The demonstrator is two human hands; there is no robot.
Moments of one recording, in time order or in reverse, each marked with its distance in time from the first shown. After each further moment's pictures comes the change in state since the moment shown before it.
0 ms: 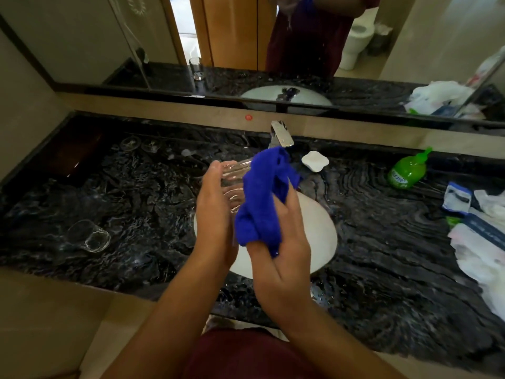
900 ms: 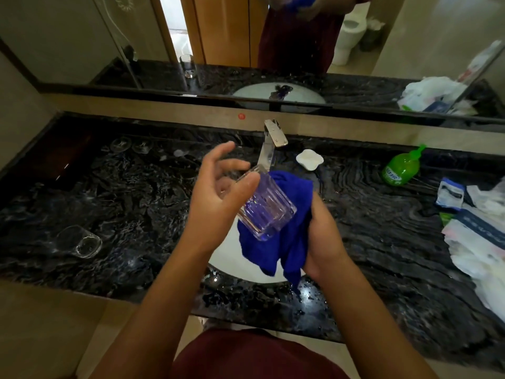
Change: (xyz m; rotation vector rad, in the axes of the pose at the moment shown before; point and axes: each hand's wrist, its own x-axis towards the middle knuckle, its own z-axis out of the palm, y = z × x) left_hand 0.024 0.000 -0.013 0.482 -0.280 0.365; right_hand 0.048 0.032 -0.045 0.640 0.091 0.948
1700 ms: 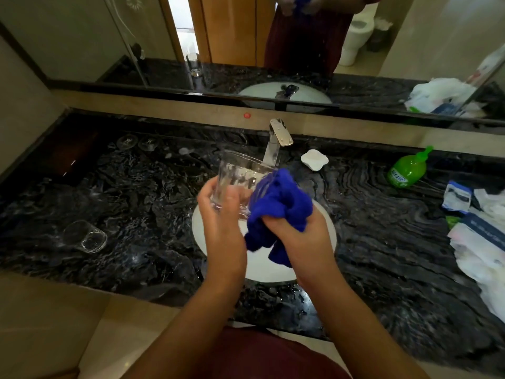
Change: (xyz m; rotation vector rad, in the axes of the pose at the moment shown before) left_hand -0.039 -0.019 0.031 -0.276 0.338 -0.167; right_hand -0.015 0.013 0.009 -0.406 -0.094 -0.469
